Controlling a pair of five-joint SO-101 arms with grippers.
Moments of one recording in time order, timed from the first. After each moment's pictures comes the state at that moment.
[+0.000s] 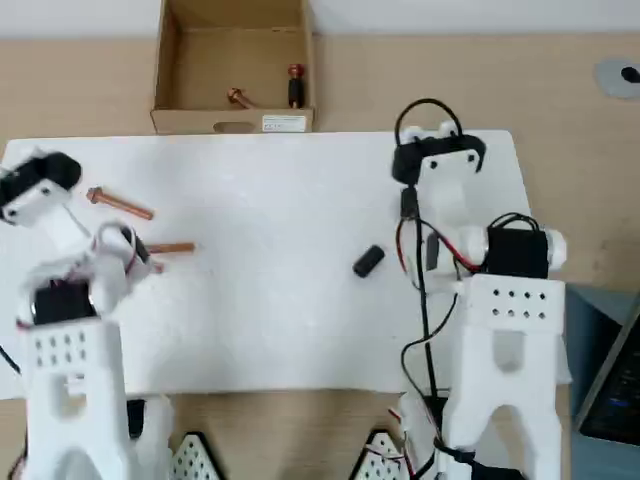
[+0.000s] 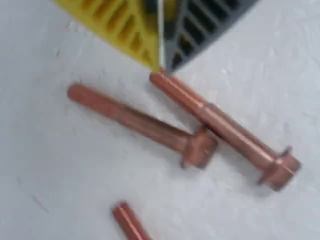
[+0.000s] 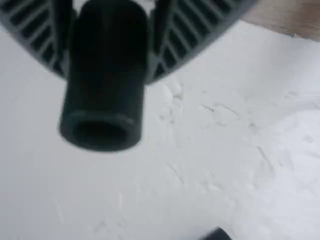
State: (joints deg) left arm -15.1 -47.0 47.1 61.8 15.3; right arm 1.5 -38.4 28.0 93.4 5.5
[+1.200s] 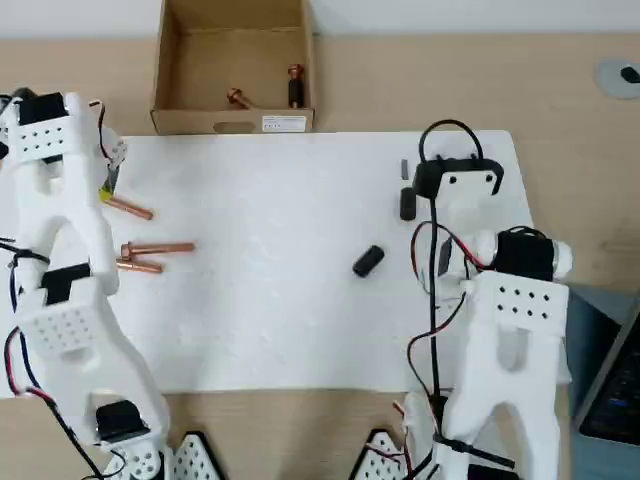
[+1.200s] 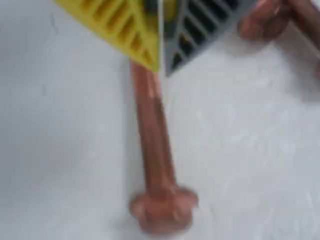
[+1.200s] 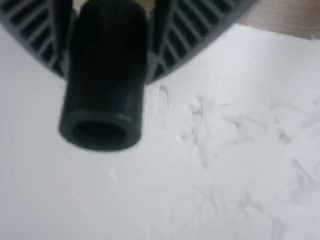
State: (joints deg) left arm -19.3 31.4 -30.3 85.6 36.4; right arm 6.7 -38.7 35.8 90.2 5.5
